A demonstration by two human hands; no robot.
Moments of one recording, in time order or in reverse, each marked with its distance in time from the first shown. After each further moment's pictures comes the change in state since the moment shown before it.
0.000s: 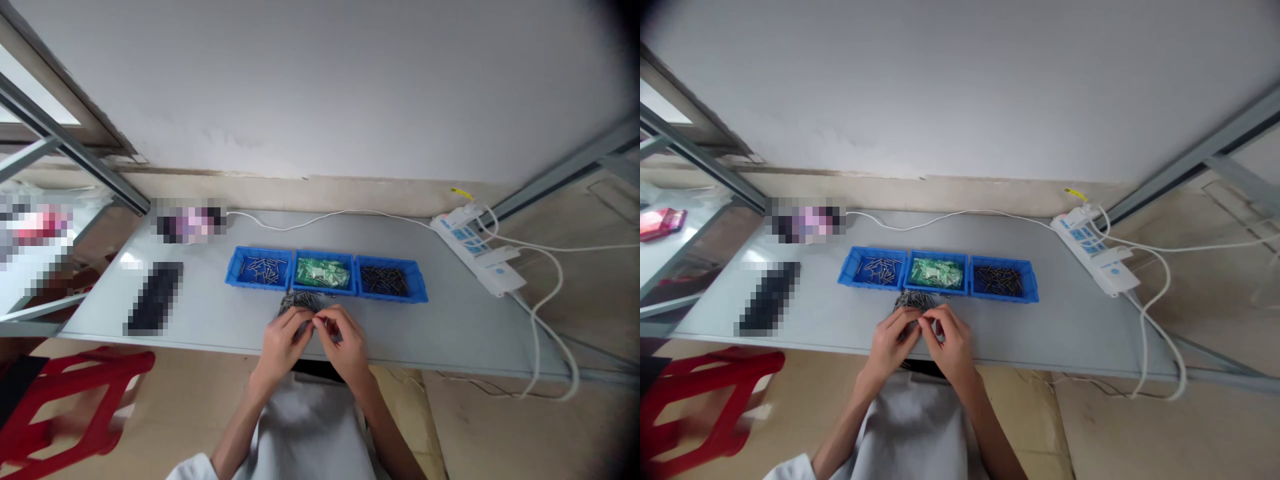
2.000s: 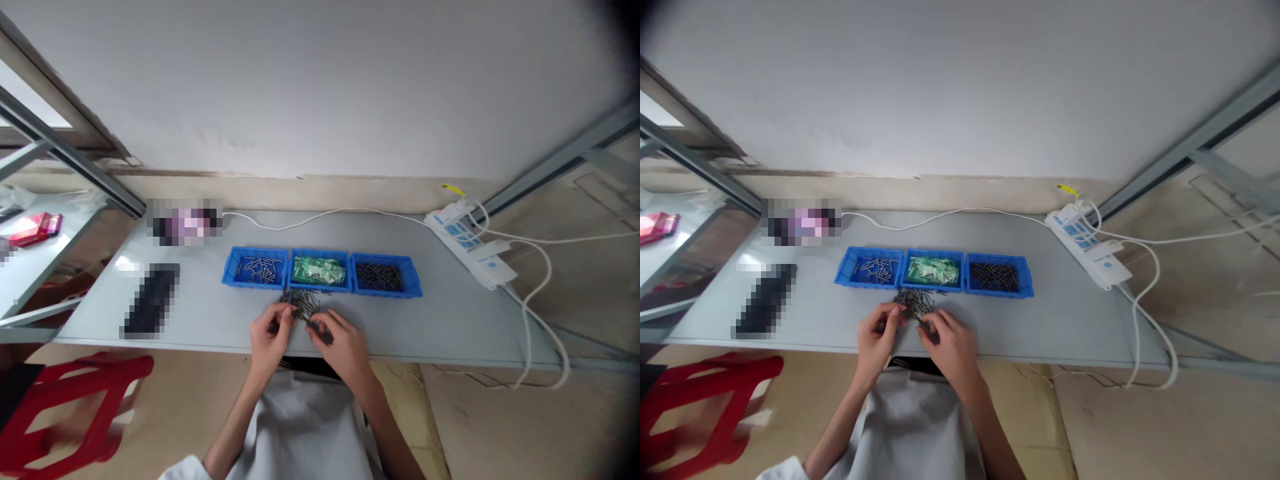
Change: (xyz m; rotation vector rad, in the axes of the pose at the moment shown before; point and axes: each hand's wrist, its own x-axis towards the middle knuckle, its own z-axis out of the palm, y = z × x) left_hand -0.002 0.004 -0.008 -0.213 0.248 -0.401; right_hand -0.013 0.009 -0.005 -0.306 -0.143 -0.005
